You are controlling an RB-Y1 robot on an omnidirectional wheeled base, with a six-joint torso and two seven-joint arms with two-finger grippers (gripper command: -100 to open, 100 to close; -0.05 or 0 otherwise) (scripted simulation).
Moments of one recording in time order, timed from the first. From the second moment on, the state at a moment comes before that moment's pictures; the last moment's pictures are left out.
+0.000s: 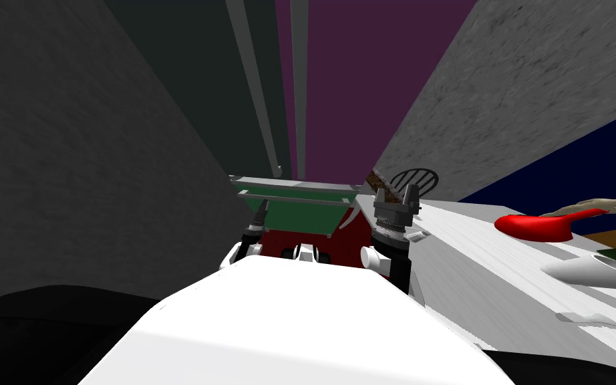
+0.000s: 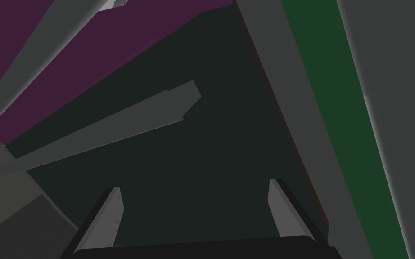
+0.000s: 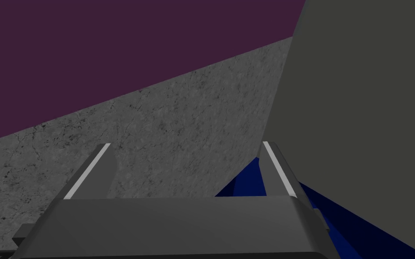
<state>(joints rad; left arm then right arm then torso) 0.38 0.19 0.03 -1.71 -0.08 -0.79 -0.18 0.47 -0.02 -0.07 -2.35 0.04 -0.51 -0.17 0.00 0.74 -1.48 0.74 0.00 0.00</state>
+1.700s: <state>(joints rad) 0.29 0.10 0.02 -1.23 -0.09 -1.06 -0.23 0.47 -0.02 -0.07 -2.35 0.04 -0.51 -0.17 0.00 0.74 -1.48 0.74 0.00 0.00</state>
